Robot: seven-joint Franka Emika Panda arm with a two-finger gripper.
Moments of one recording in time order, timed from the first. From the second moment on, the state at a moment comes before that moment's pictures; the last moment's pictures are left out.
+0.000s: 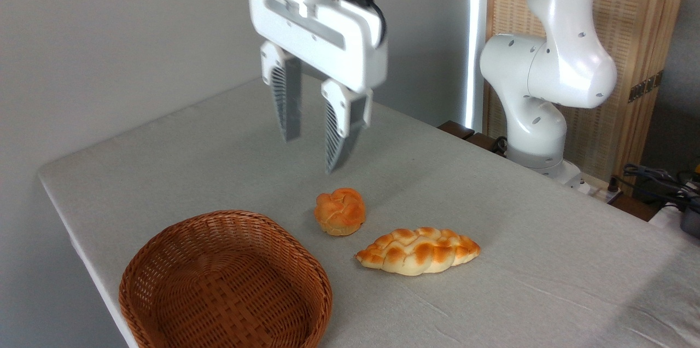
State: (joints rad) arm 0.06 -0.17 0.02 -1.80 -0.16 1.73 0.85
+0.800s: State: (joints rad) arm -0.03 -0.01 -0.01 -1.64 -0.04 1.67 0.68
